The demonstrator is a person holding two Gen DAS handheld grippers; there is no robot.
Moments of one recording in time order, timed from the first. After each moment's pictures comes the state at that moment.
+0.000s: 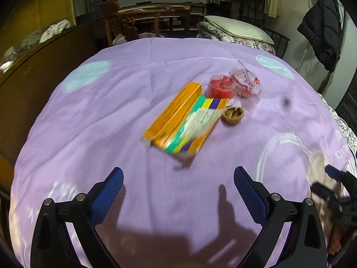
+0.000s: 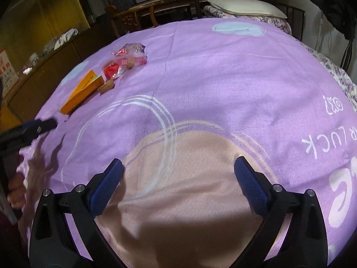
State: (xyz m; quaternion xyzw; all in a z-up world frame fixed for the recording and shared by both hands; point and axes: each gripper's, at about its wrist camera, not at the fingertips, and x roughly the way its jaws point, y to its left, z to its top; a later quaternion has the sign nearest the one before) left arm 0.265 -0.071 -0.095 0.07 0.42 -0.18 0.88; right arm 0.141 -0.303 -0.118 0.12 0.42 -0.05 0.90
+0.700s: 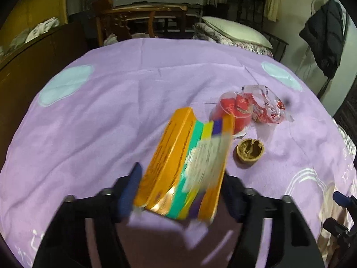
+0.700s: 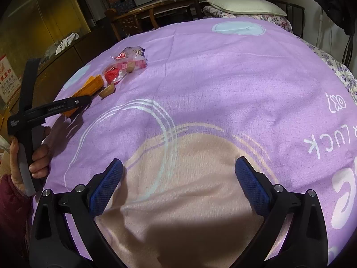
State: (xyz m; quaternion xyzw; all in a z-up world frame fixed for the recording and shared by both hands) left arm 0.322 -0.081 -0.110 0.05 0.42 -0.20 0.88; right arm 0.142 -0.307 -0.117 0.15 0.41 -0.04 0.90
